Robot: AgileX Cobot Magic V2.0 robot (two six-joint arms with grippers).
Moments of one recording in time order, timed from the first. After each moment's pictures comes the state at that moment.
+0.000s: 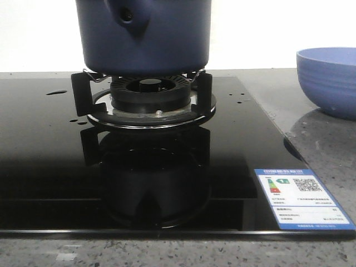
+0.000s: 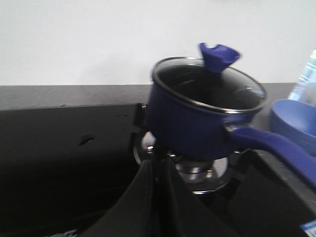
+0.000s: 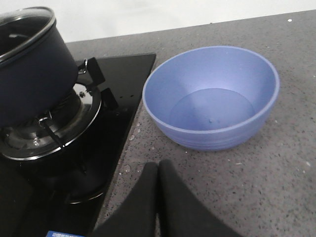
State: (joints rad) left arm -0.05 0.39 -0.61 -0.74 0.64 0.54; right arm -0.02 0.39 -0.54 0.43 0.62 -0.24
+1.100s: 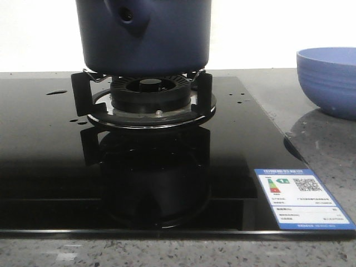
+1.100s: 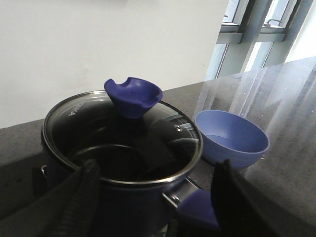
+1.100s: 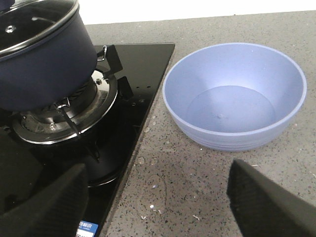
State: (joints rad) left arm -0.12 0.96 -0.75 -1.56 0.74 1.48; right arm 0.01 0.45 -0.59 0.46 0.68 -0.30
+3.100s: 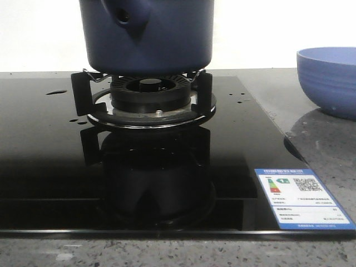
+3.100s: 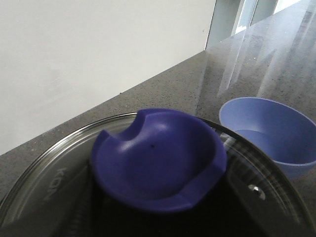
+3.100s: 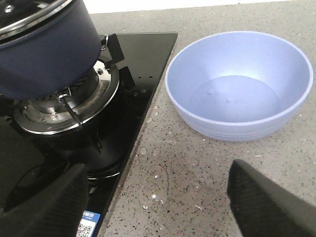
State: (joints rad) left arm -0.35 1.52 -1.18 -1.58 0.61 1.66; right arm 0.01 0.45 -0.59 0.46 0.71 -0.30
